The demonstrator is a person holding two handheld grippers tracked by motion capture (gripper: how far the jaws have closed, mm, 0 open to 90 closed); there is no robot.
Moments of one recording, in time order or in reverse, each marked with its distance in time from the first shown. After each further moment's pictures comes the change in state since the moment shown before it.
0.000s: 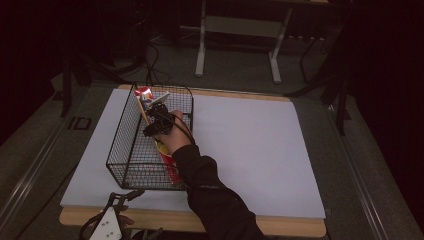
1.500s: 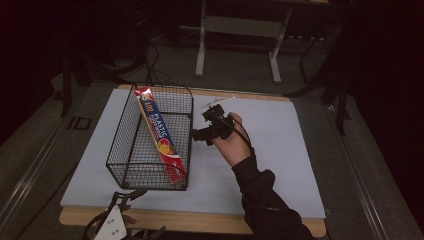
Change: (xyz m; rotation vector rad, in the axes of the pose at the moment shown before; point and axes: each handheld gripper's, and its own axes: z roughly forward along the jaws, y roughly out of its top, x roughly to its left) left arm -0.001 -0.002 0.007 0.034 0.005 0.001; right arm -0.102 -0.080 -0.109 -0.202 0.040 -0.076
